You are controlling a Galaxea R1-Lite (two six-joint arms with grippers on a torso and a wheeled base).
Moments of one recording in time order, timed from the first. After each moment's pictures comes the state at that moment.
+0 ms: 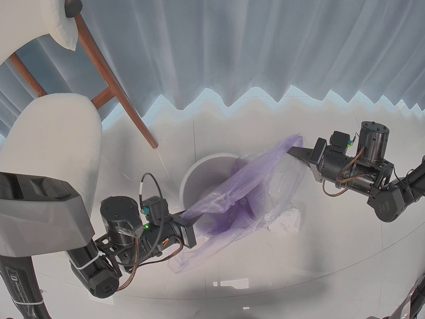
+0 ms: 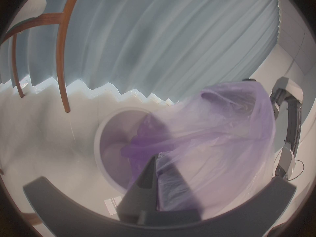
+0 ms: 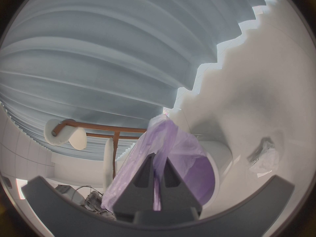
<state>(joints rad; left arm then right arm) -0.59 2.12 -0.44 -1.55 -0.15 -0.26 0.33 1.85 -0.79 -0.93 0.45 0.79</state>
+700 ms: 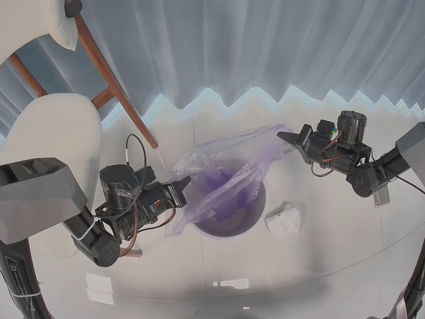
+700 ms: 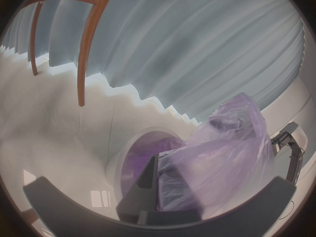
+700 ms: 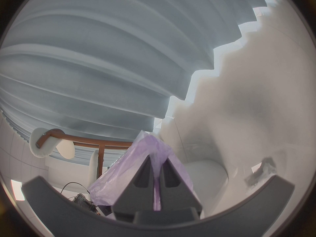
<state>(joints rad) -0.46 2.13 -0.68 -1.35 -0.15 -0.49 0.27 2.08 -1.12 -0.83 0.45 0.78</state>
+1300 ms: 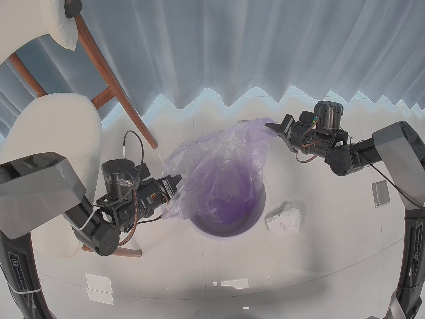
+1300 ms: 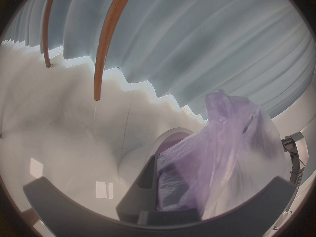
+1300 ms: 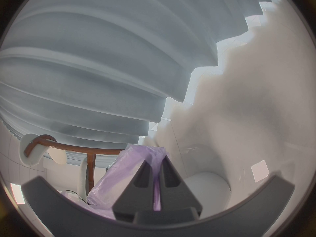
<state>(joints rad) -0.40 2.16 -0.77 -1.21 -0.11 -0.54 0.27 2.30 -1.56 -0.59 0.45 0.78</state>
